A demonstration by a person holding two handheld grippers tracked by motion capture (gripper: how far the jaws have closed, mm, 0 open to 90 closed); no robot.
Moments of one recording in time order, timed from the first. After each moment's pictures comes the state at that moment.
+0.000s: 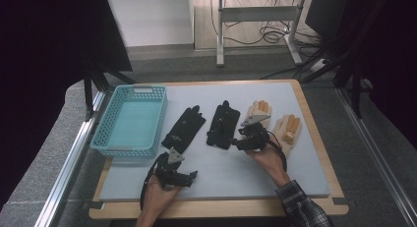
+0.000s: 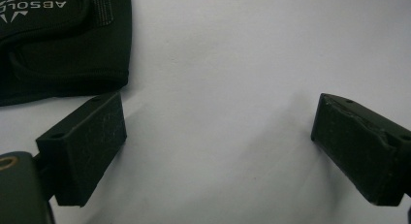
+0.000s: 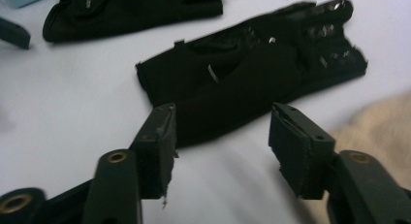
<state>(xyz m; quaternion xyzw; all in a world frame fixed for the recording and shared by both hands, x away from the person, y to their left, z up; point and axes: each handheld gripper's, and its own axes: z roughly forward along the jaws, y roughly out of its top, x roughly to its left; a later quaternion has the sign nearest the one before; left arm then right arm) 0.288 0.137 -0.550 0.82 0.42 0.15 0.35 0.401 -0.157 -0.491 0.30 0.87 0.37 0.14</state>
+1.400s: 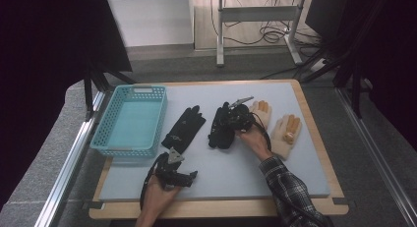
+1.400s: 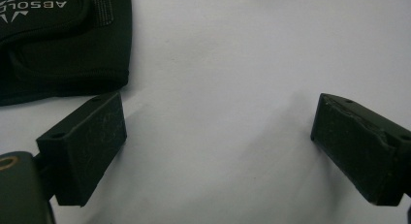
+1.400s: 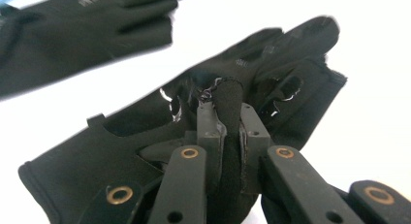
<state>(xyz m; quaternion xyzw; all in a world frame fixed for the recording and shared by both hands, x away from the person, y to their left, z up) 0.288 0.137 -0.550 0.82 0.42 0.15 0.35 0.469 -0.119 -0.497 0.36 0.86 0.34 0.13</state>
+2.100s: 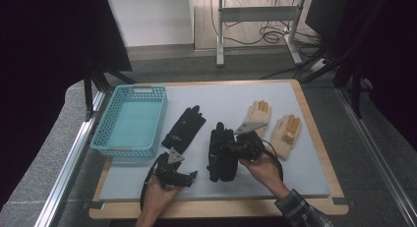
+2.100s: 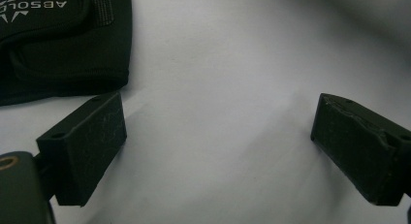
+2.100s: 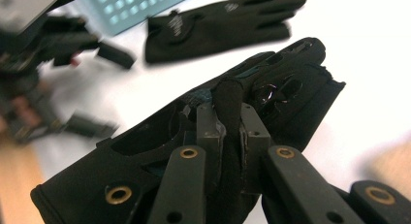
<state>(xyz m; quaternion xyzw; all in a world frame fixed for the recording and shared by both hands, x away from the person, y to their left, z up) 0.287 0.137 -0.550 0.82 0.42 0.15 0.35 0.339 -0.135 -0.464 0.29 0.86 0.41 0.10</state>
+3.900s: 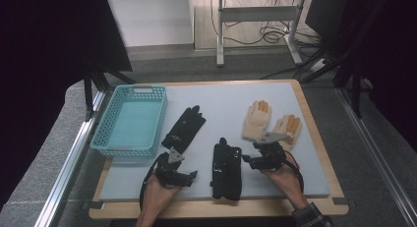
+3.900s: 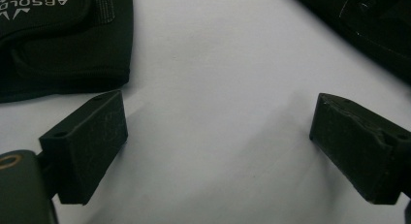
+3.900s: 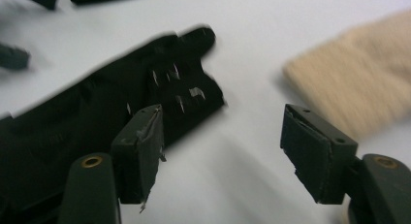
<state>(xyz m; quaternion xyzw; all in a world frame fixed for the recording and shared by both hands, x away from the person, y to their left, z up) 0.287 0.136 -0.547 0.82 0.43 0.15 0.34 0.343 -0.203 -0.500 0.32 0.85 0.38 0.15</state>
